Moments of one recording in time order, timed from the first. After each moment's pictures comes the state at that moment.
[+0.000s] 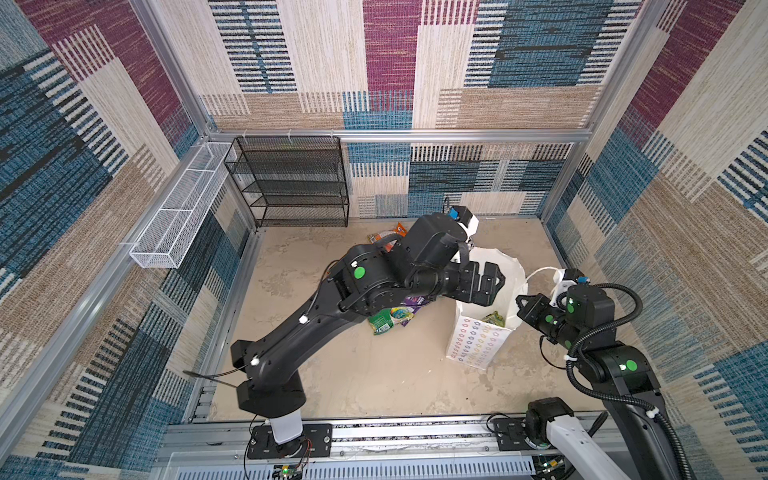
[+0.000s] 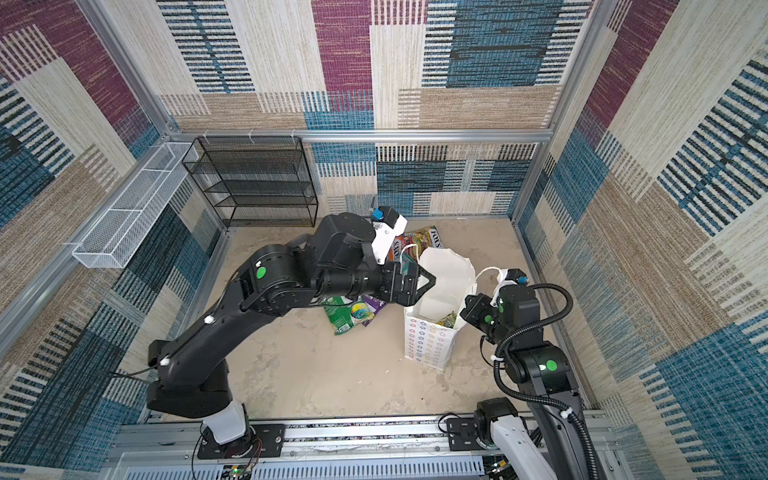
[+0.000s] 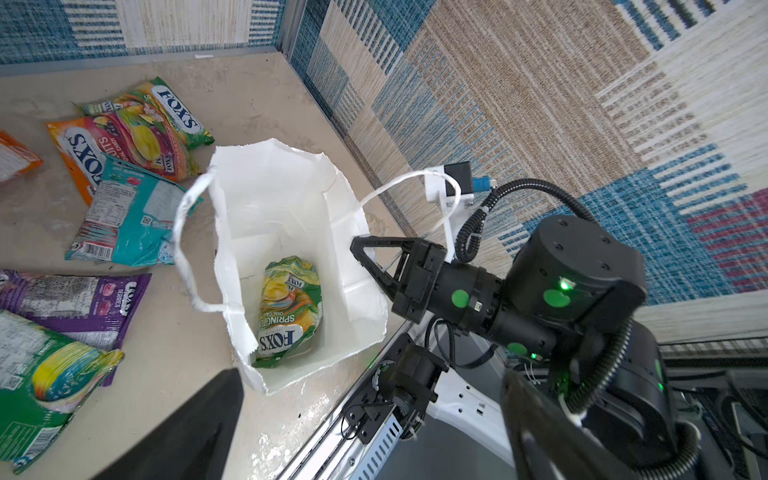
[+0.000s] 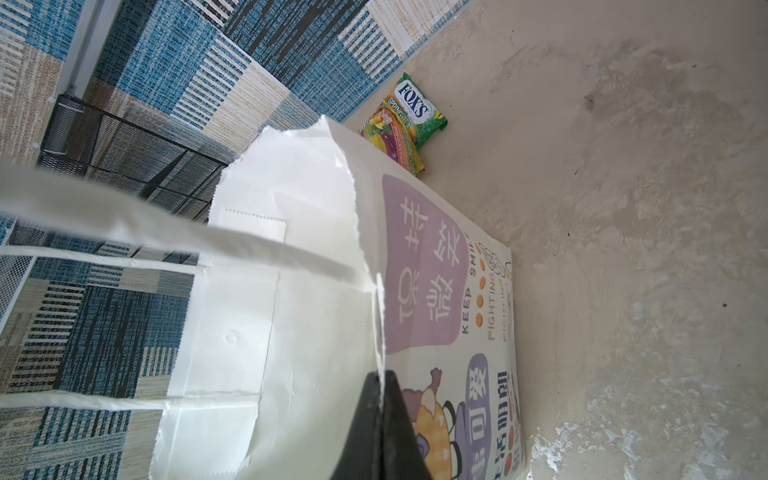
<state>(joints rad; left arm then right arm) -1.15 1.70 2.29 -1.11 -0.02 -0.61 0.16 0.65 0.91 -0.82 -0.10 0.73</state>
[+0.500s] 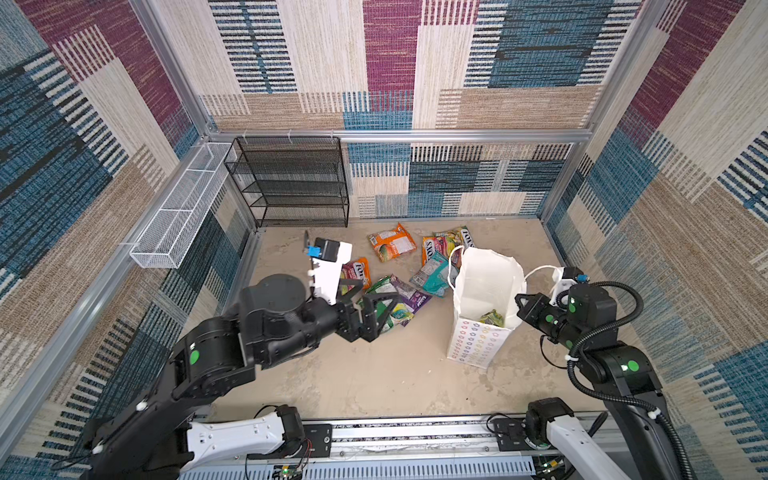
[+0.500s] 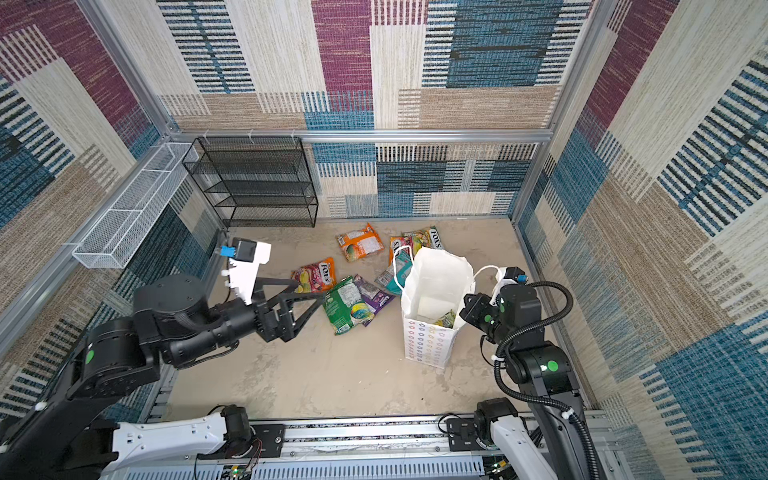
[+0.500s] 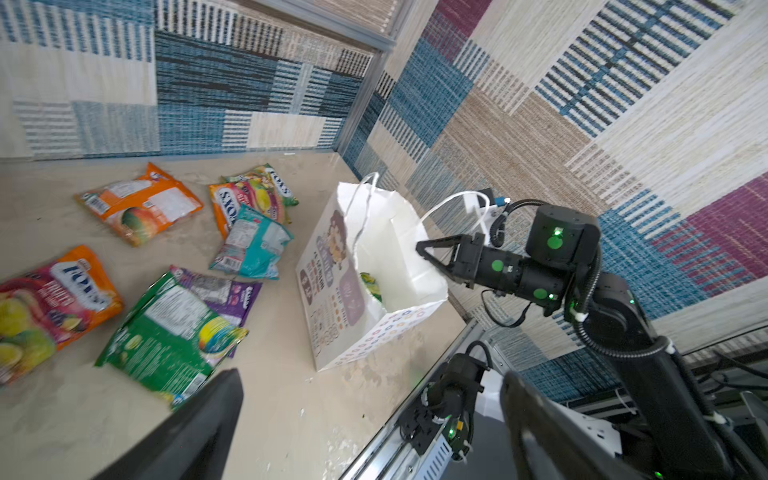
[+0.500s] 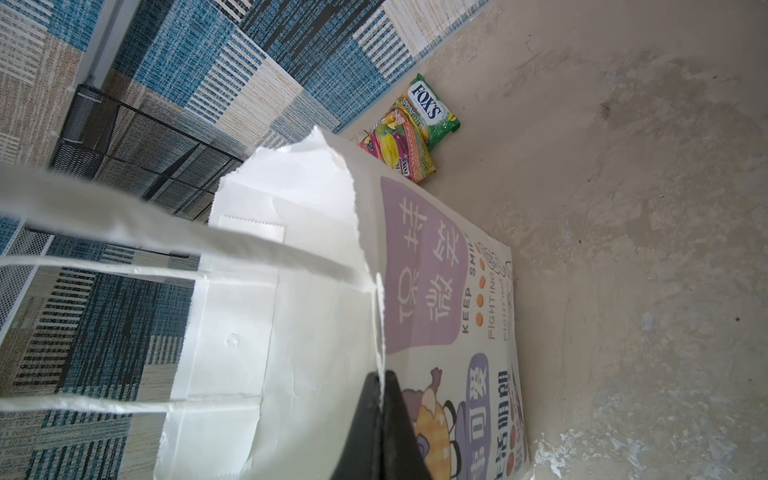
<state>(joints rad) -1.11 0.90 1.50 -0.89 -0.27 -0.57 0.16 0.65 0.93 -0.81 -0.12 0.70</state>
